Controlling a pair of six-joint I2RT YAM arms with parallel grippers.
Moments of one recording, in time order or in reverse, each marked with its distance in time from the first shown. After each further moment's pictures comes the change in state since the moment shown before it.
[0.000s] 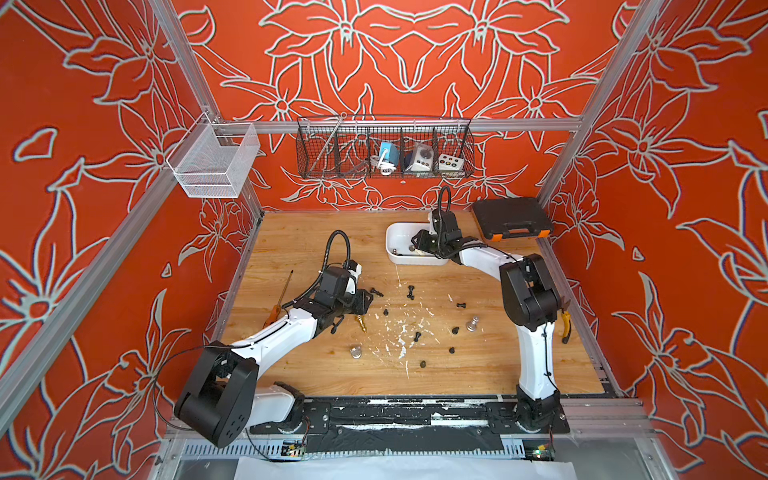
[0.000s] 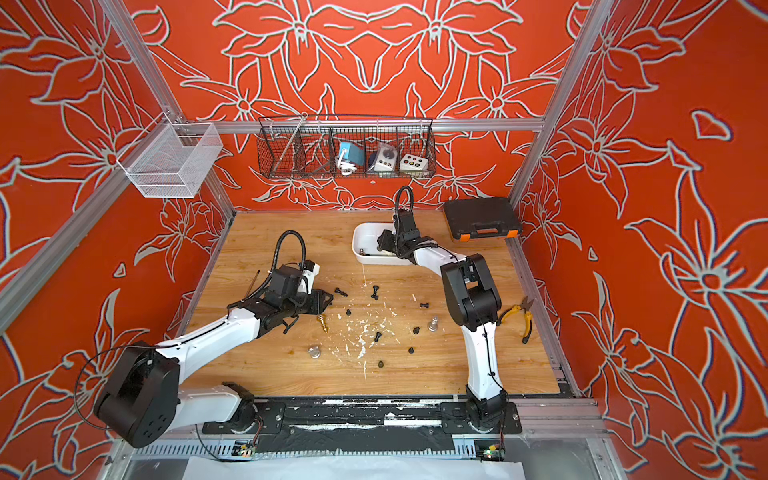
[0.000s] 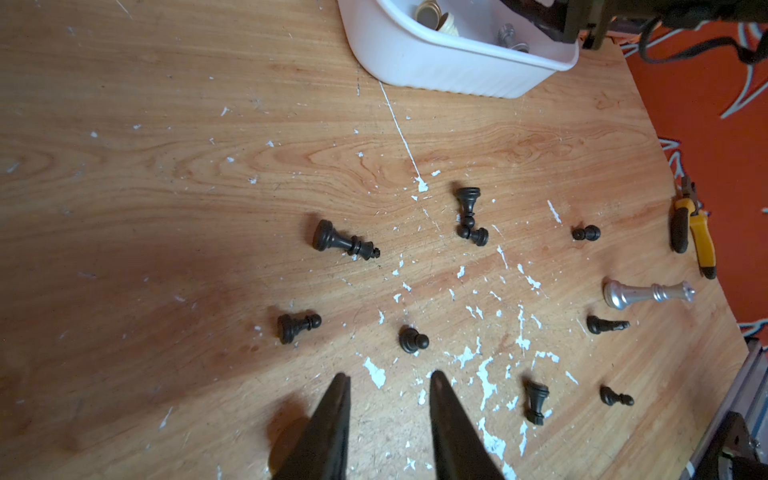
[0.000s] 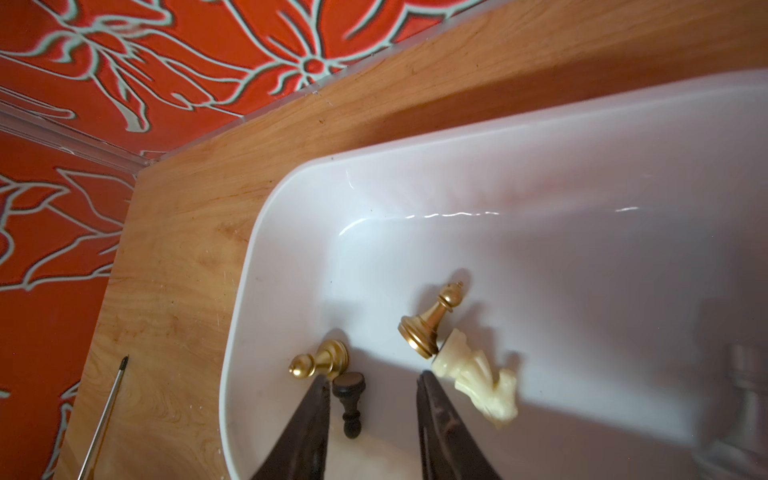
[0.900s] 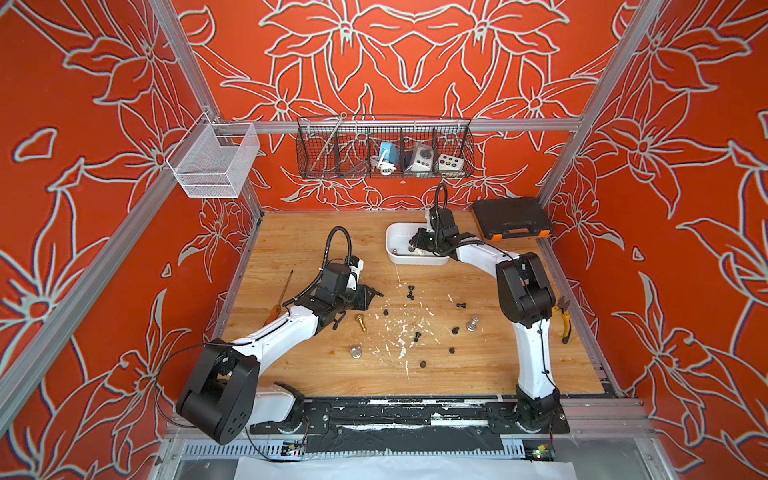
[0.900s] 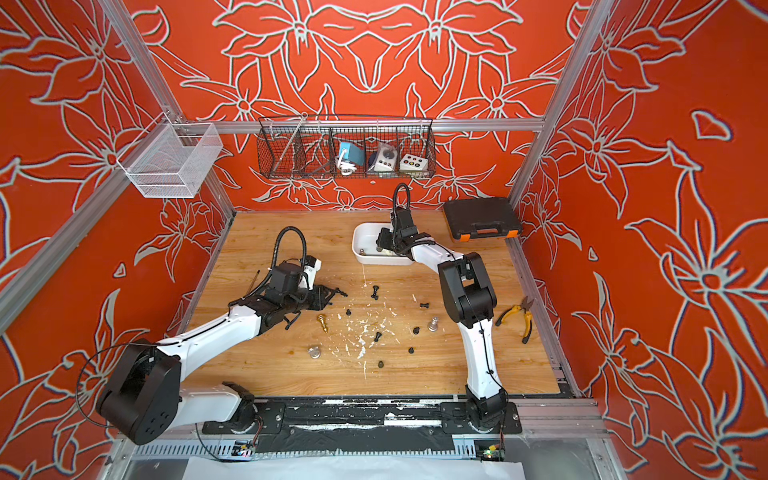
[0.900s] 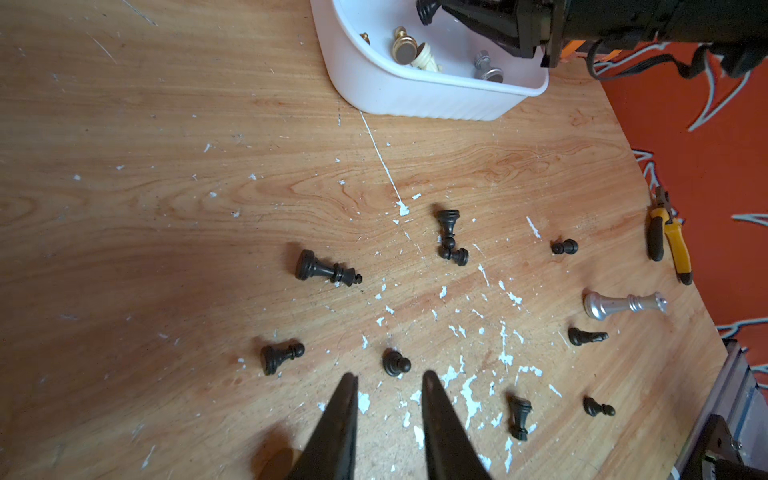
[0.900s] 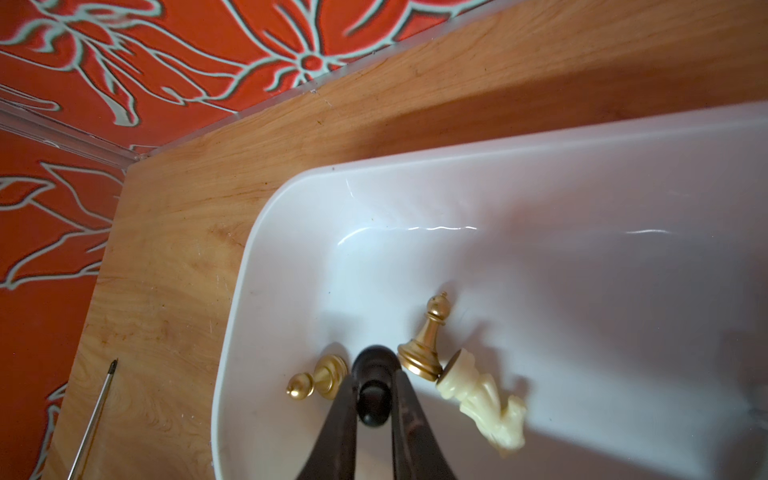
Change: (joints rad) left arm 0.000 0.018 0.027 0.031 0.023 0.004; right arm 0.003 0.071 0.109 -0.053 0.000 0.002
